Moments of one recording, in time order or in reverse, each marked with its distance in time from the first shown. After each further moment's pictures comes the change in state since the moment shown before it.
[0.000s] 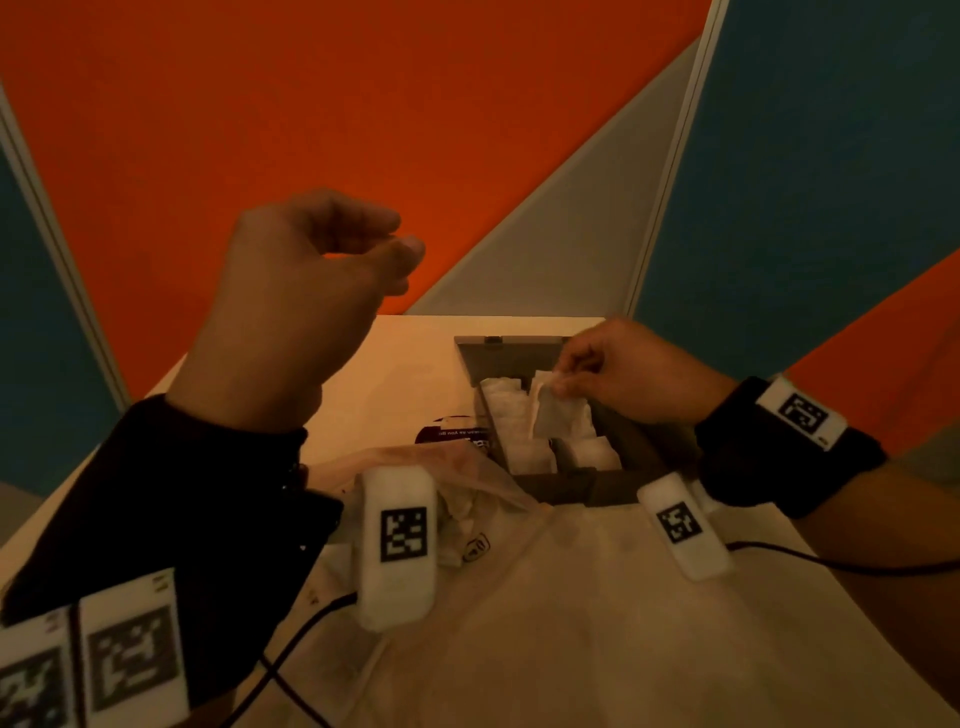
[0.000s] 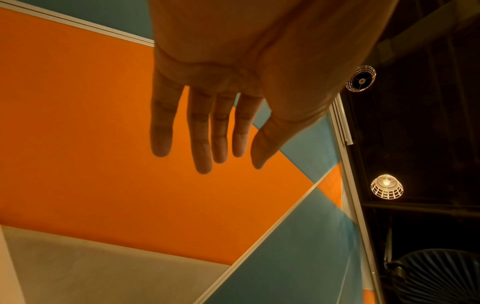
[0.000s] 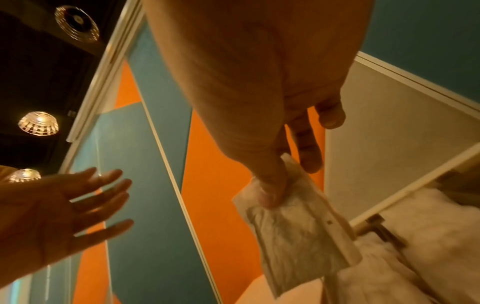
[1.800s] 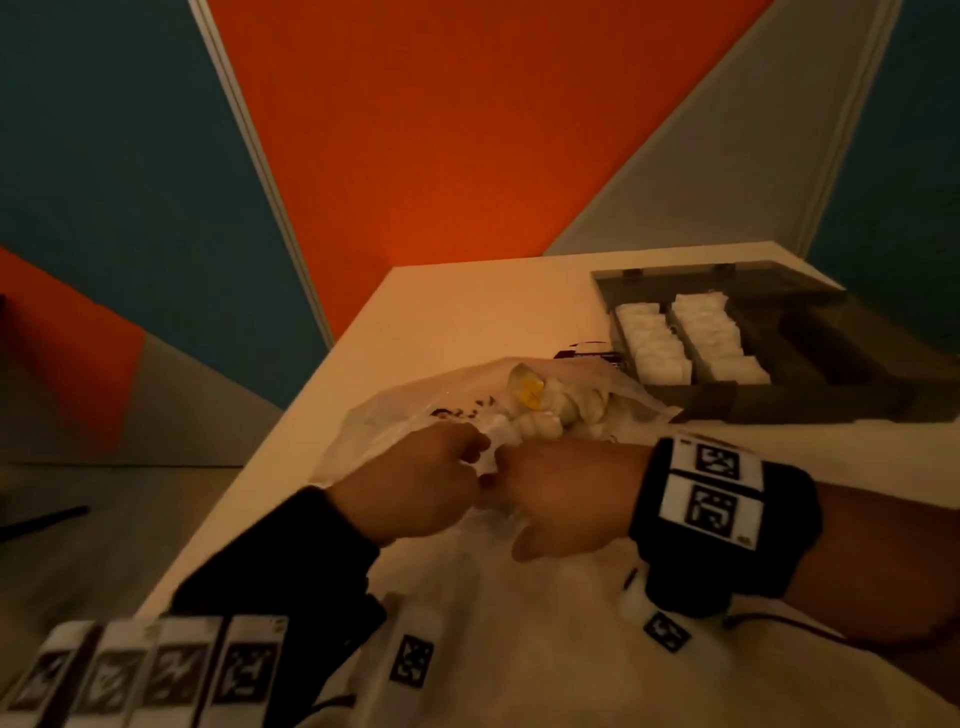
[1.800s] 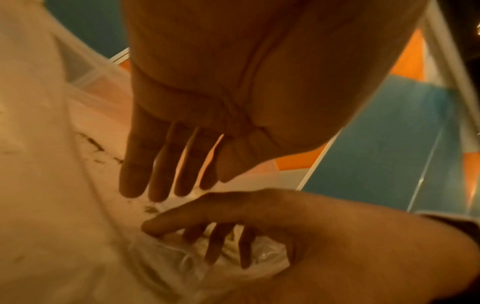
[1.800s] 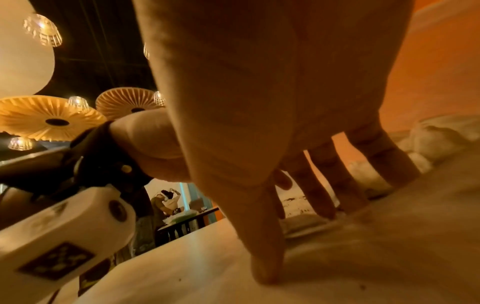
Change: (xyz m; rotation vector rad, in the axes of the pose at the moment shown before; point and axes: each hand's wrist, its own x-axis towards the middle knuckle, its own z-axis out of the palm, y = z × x) left_hand -0.117 -0.069 -0.056 0.787 -0.649 -0.441; right_hand -0.063 -0.131 0.143 -0.393 -0.567 -0.577
